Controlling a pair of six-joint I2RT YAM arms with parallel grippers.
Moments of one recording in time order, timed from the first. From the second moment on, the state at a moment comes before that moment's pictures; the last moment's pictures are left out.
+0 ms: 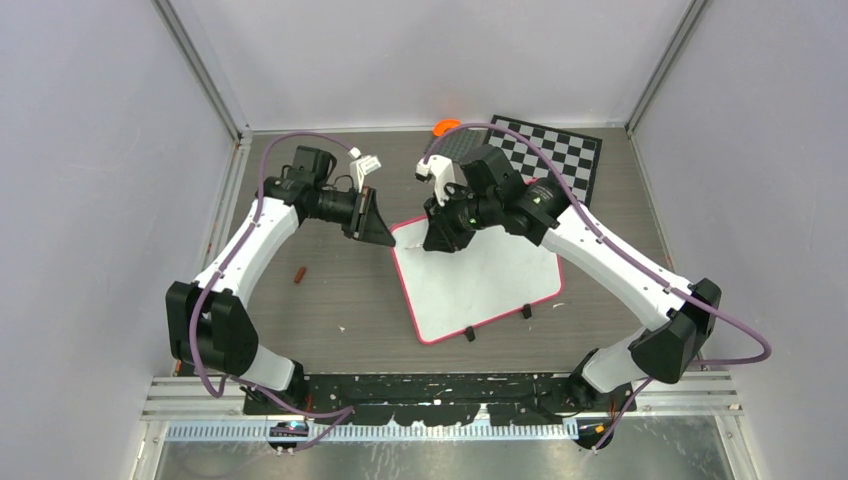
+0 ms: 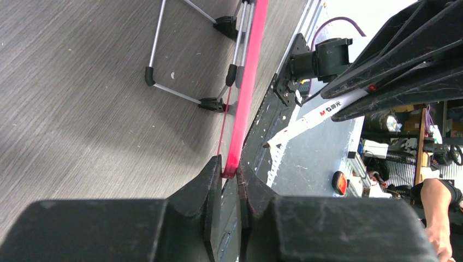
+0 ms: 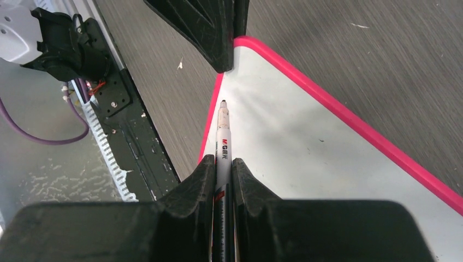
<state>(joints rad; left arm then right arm) -0.26 1.48 1.29 -0.81 1.02 0.03 0.77 1.46 1.52 -0.77 -0.40 -0.01</state>
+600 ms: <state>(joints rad) -0.26 1.48 1.27 -0.77 1.04 0.03 0.78 1.52 1.60 -0.75 -0.35 0.00</state>
